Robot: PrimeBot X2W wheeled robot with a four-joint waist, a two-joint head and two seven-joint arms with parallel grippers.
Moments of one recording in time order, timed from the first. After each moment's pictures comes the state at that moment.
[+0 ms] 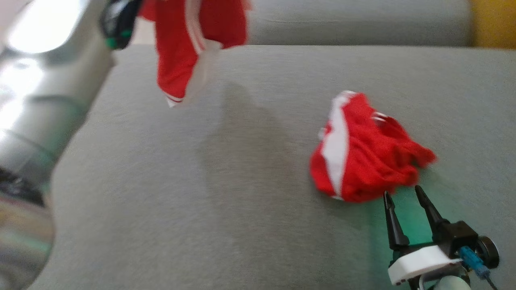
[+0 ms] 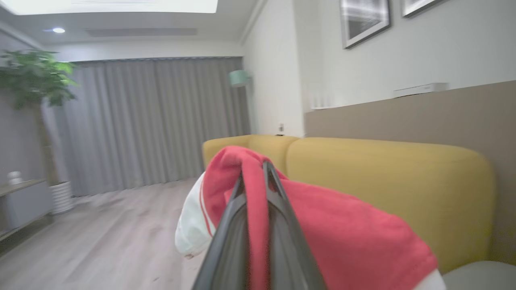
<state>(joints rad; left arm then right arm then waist) -1.42 0.27 -1.04 0.86 -1.02 -0.03 -0.17 0.03 -0.04 0.02 0.31 0.01 0.12 -0.26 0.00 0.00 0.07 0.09</state>
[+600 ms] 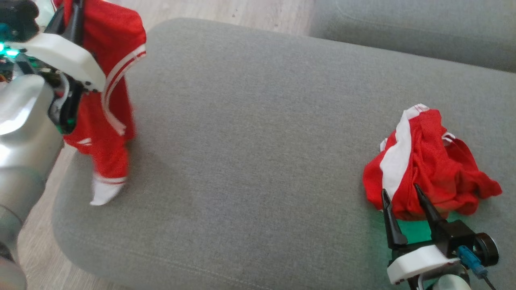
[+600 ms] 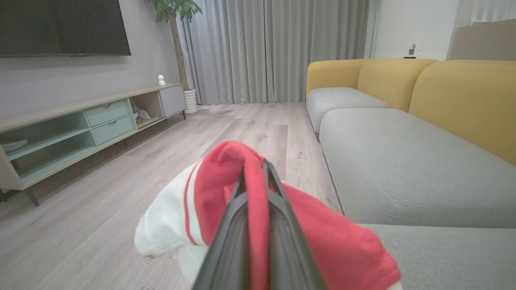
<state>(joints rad) -1.14 0.45 -1.03 0.93 -1.07 -0.04 -0.20 0.03 -0.05 0.03 0.30 -0.02 0.12 -0.26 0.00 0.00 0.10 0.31</state>
